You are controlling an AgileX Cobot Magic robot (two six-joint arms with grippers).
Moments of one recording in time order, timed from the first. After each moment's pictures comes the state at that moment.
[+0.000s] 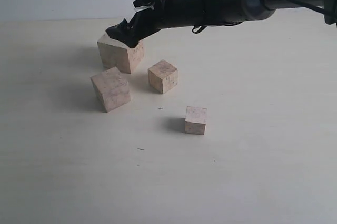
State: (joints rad) left arm 0.08 0.01 0.00 -0.06 0.37 0.02; right arm 0.61 2.27 -1.63 1.74 0.53 -2.09
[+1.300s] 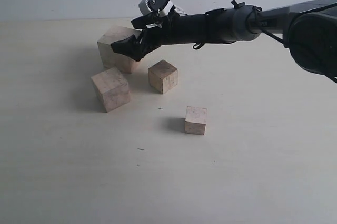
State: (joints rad) left arm 0.08 0.01 0.00 -0.06 0.37 0.02; right arm 0.53 2.55 -1.86 1.74 0.80 -2.06
